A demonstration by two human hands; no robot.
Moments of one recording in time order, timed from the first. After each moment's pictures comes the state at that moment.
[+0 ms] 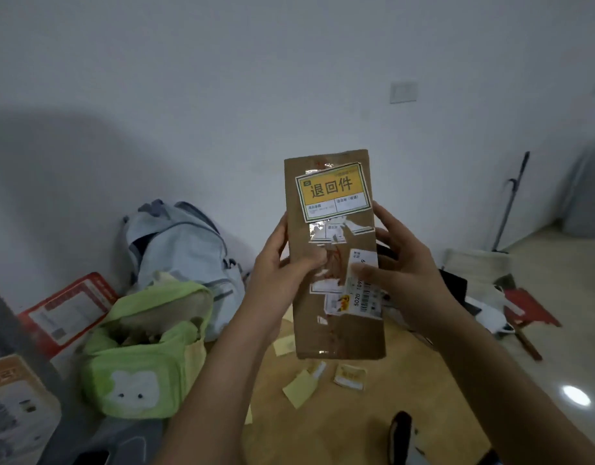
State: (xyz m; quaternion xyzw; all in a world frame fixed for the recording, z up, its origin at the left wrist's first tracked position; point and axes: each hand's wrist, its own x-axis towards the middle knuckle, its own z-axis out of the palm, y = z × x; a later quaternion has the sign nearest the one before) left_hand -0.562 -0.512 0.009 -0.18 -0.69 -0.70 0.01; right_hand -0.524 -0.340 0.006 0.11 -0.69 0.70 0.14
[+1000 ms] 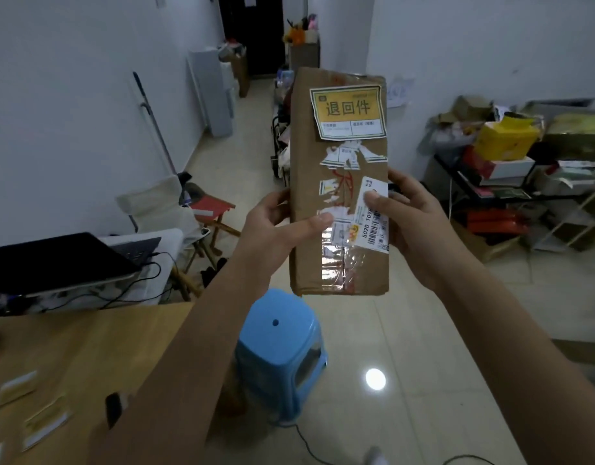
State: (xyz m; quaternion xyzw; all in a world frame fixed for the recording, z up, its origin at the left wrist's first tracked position) left_hand -0.325 -0.165 -0.058 -0.44 -0.53 -0.56 -0.46; right_hand -0.138 -0.108 -0.054 -0.36 -0.54 0.61 0.46
